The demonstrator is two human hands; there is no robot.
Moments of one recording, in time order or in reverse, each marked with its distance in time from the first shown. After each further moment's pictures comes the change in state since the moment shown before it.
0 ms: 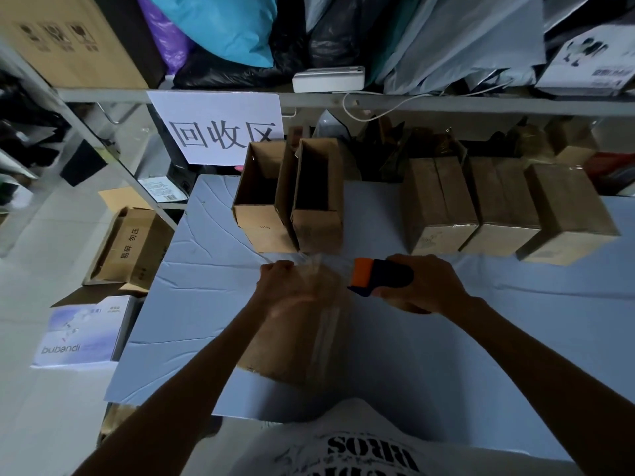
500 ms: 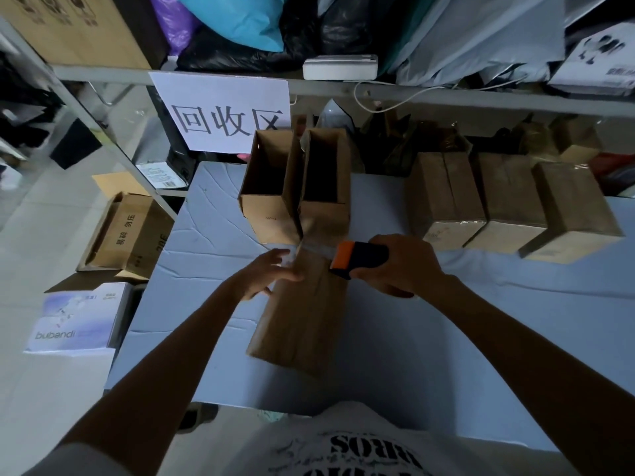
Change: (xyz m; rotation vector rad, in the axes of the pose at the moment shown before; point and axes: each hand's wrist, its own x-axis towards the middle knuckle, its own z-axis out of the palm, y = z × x) left_hand 0.008 -0.032 -0.031 -0.603 -0.301 -0.192; right_hand 0.031 -0.044 0.004 -0.031 0.105 -0.013
